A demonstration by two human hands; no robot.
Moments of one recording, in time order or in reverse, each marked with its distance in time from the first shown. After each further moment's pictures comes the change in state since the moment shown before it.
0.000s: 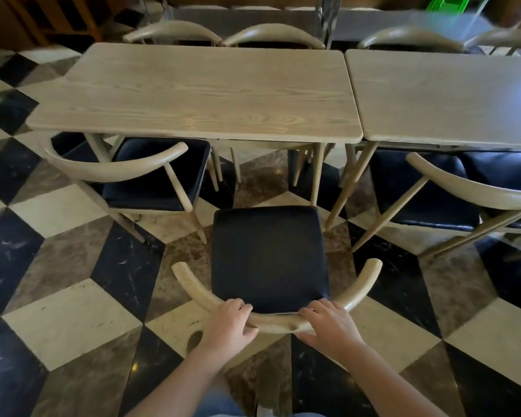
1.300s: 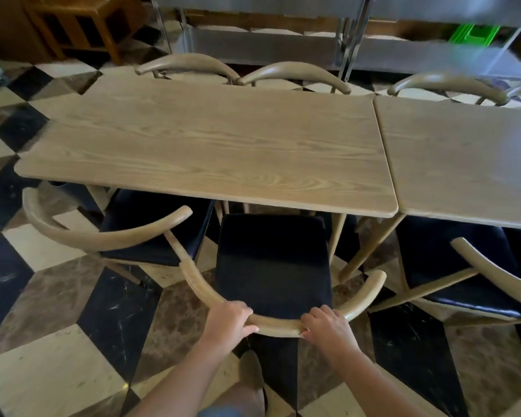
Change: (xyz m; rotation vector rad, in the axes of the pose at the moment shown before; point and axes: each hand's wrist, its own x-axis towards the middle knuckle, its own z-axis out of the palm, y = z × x) left_hand 0.227 -0.084 -0.097 0.065 -0.048 -0.041; right_hand 0.227 0.060 -0.098 -0.103 0.025 0.003
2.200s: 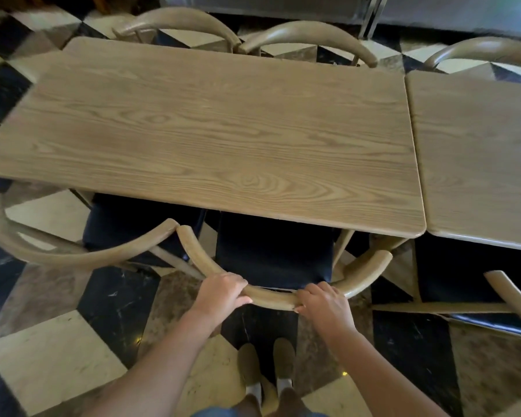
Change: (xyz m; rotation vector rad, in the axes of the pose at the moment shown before) left_hand 0.119 -0.051 -0.042 0.063 0.042 0.078; right_hand 0.119 0.043 -0.038 0.012 0.134 0.000
